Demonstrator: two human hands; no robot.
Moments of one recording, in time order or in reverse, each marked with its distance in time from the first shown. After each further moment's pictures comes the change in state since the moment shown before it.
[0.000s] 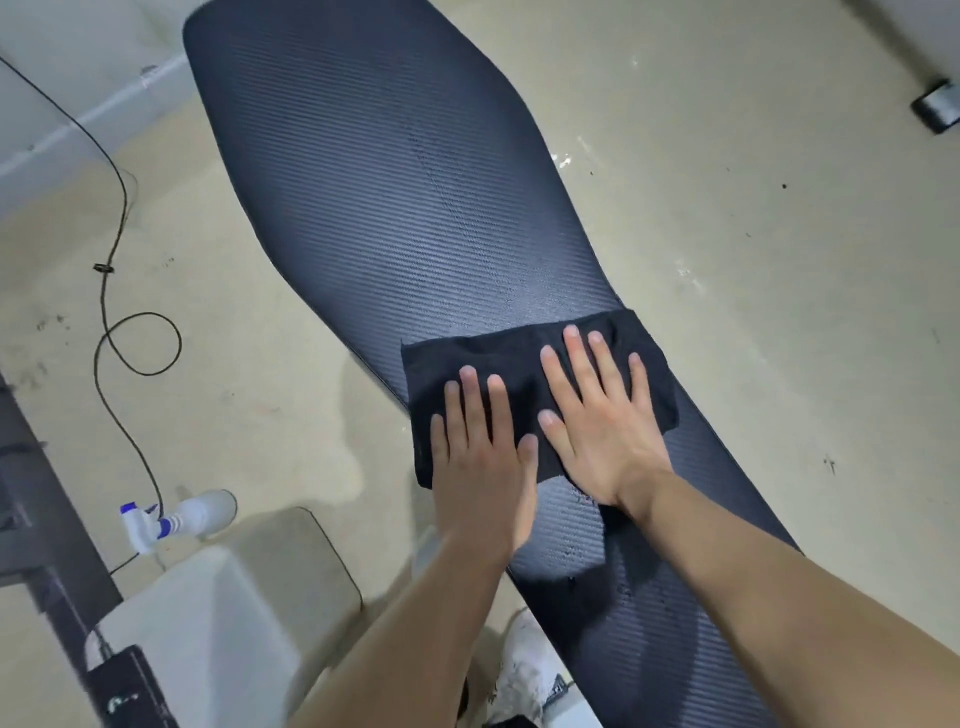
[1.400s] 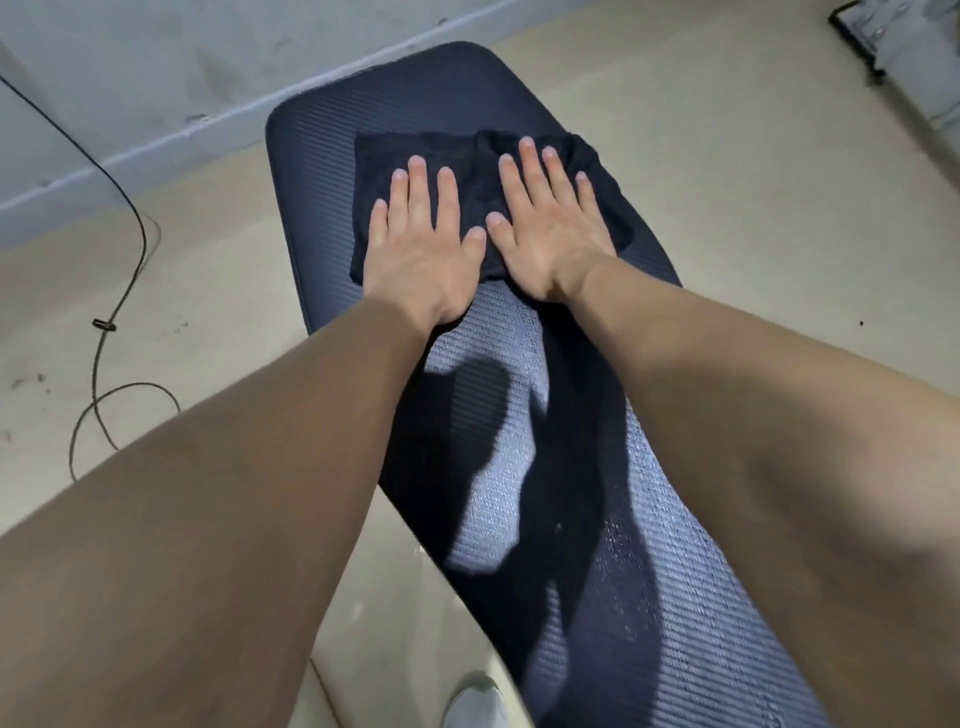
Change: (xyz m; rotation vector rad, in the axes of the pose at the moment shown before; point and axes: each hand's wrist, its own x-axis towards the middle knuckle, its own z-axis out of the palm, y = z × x) left_hand 0.381 -0.149 -0.149 0.041 0.081 -0.009; right_hand 0.393 -0.095 -0.153 -0.034 0.129 -0.064
